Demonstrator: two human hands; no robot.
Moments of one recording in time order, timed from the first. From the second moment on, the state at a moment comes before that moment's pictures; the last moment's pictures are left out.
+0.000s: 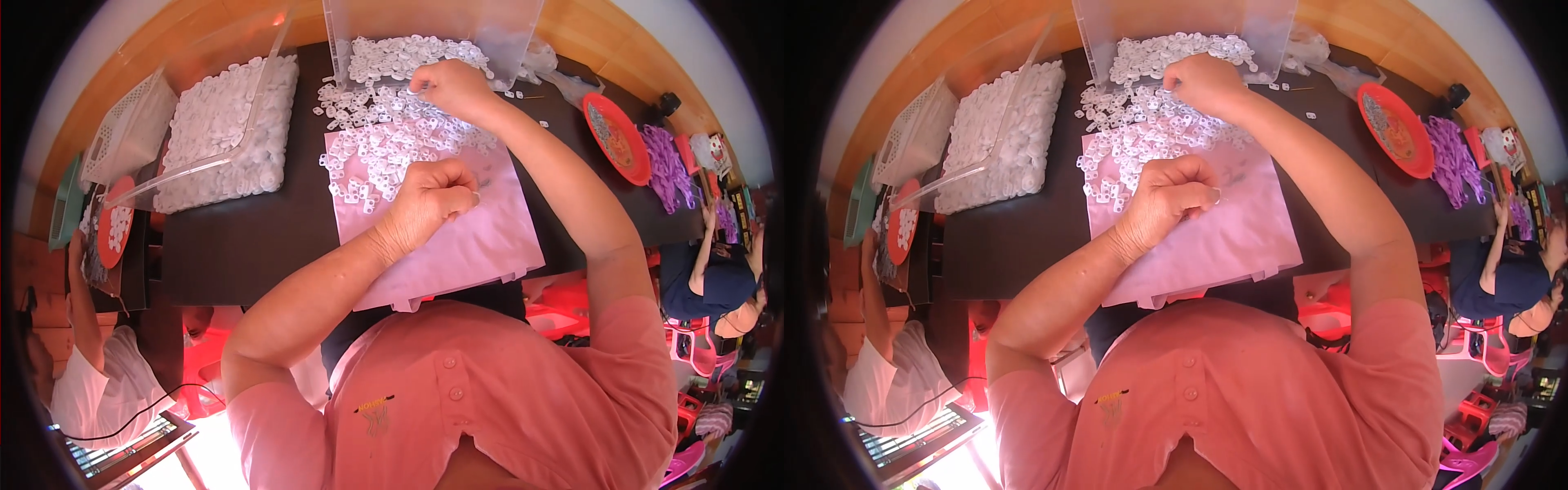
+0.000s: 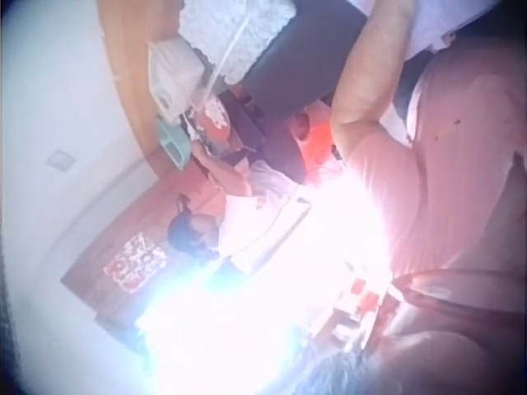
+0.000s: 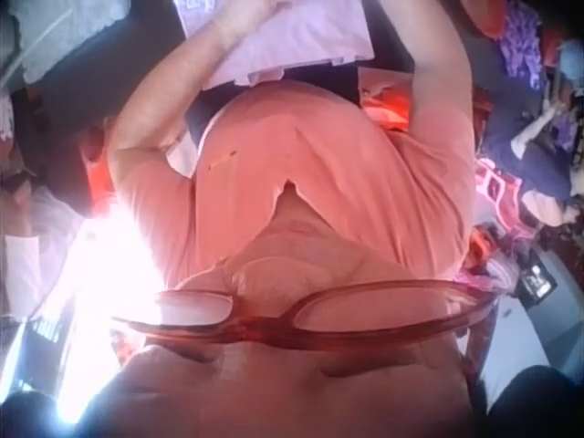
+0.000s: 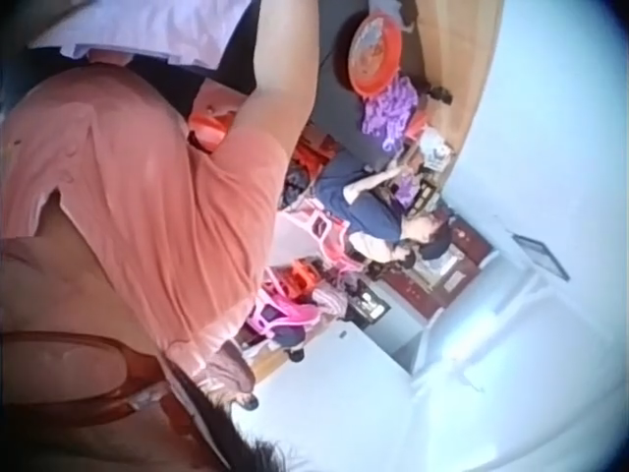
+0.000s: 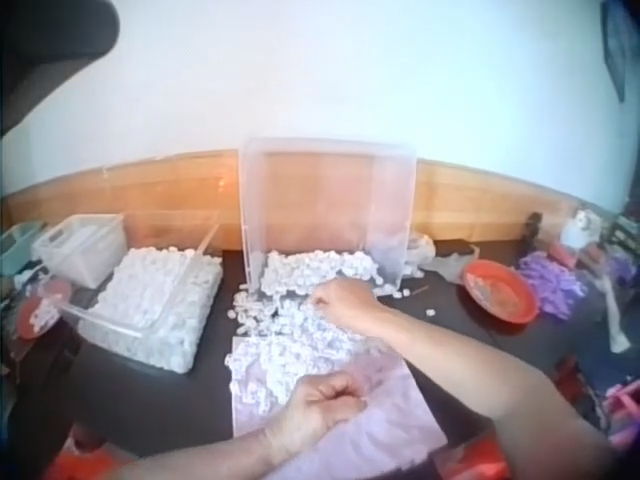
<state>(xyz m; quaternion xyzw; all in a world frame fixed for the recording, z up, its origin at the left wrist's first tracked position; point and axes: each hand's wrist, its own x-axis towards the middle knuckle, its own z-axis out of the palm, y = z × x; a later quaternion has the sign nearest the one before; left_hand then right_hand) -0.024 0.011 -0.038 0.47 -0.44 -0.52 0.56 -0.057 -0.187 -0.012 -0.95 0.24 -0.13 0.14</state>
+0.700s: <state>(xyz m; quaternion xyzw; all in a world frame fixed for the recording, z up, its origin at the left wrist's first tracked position) -0.011 0.000 -0.035 0.45 -0.44 -0.61 0.48 -0.048 -0.235 -0.011 -0.93 0.21 -0.17 0.27</state>
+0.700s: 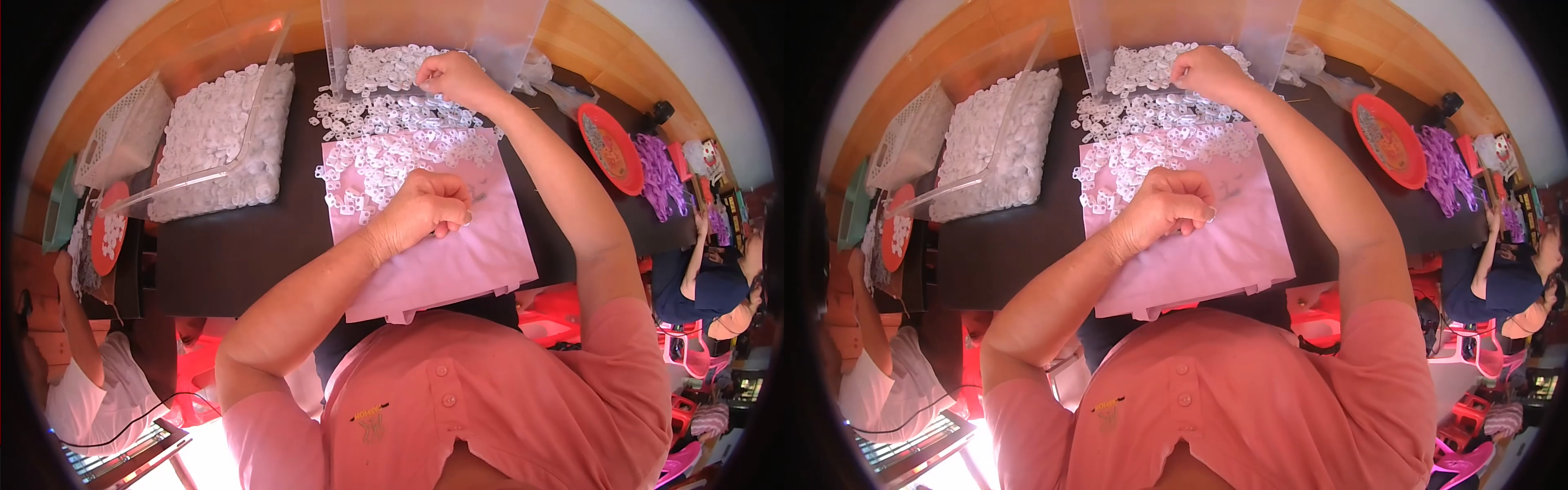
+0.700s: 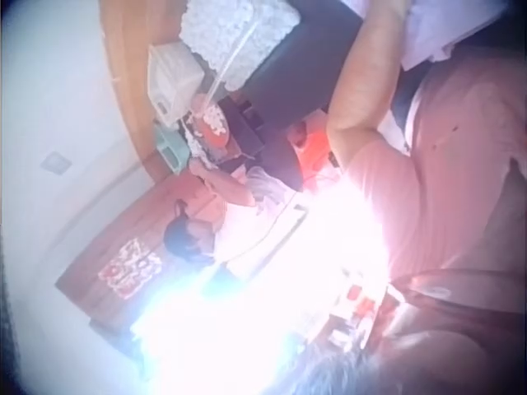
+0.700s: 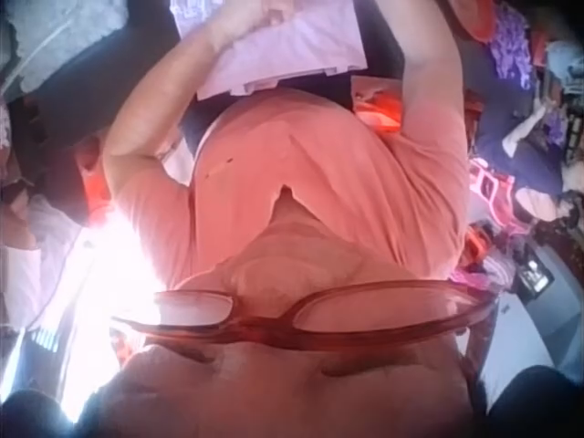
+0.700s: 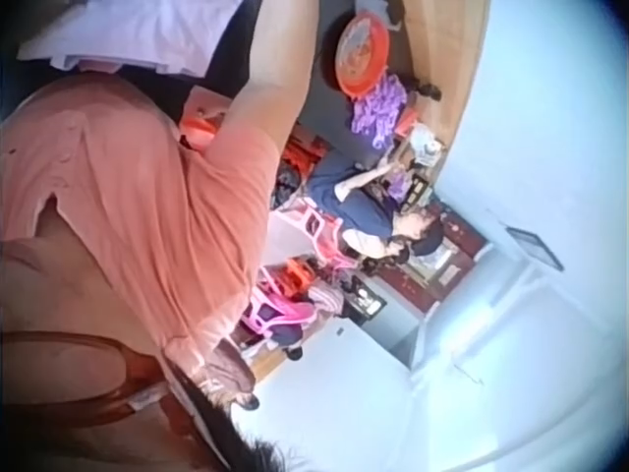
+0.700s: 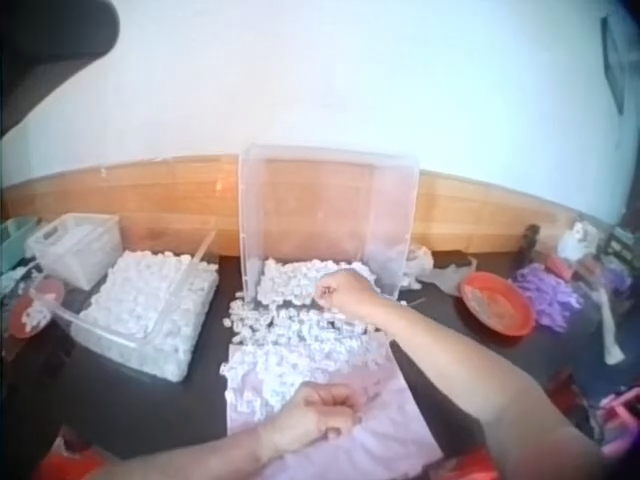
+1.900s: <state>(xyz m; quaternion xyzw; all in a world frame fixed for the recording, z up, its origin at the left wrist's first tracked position) 0.028 -0.004 -0.030 0.33 -0.16 -0.43 0.82 -0.101 -0.101 0.019 -0.78 0.16 -0.13 0.60</state>
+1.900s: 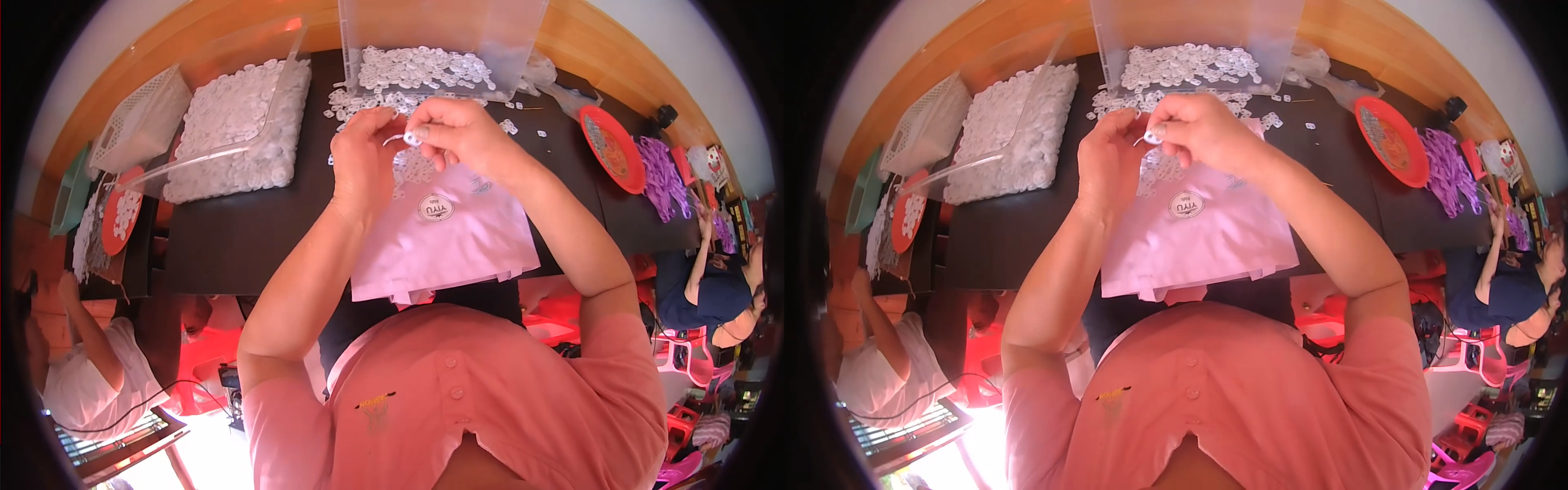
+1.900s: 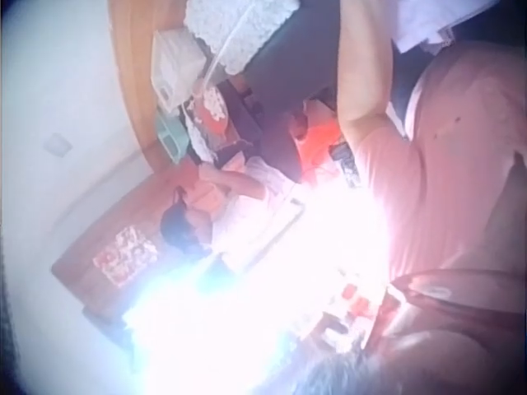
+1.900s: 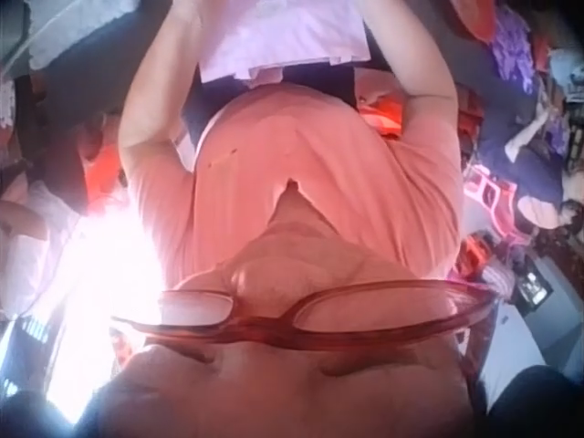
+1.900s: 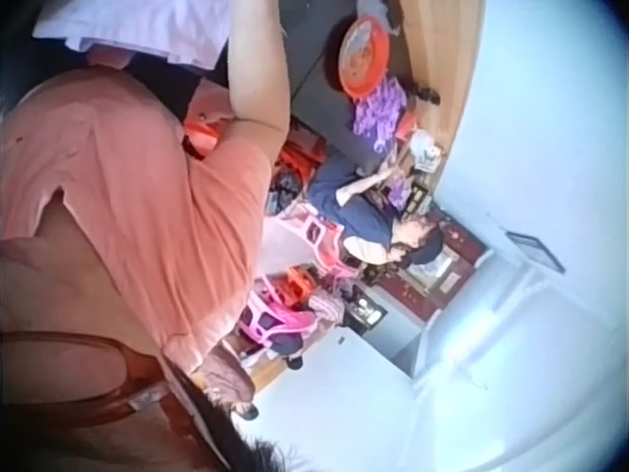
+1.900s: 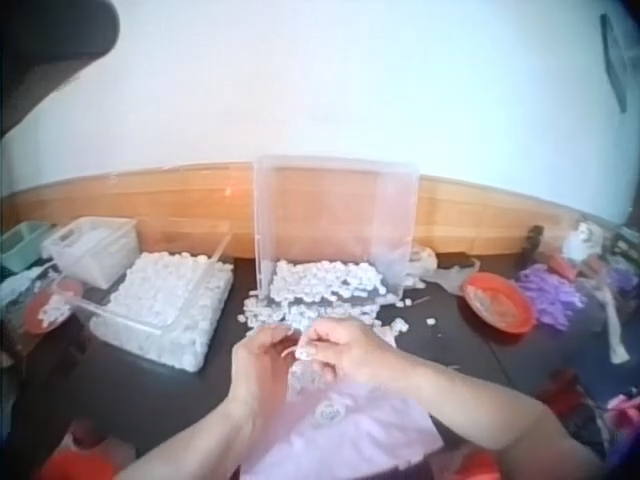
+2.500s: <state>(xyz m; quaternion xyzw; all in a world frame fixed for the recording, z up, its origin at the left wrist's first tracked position) 0.028 0.006 -0.016 0.26 -0.14 -0.52 0.80 -0.094 -0.054 0.004 -0.73 0.17 -0.22 0.62</state>
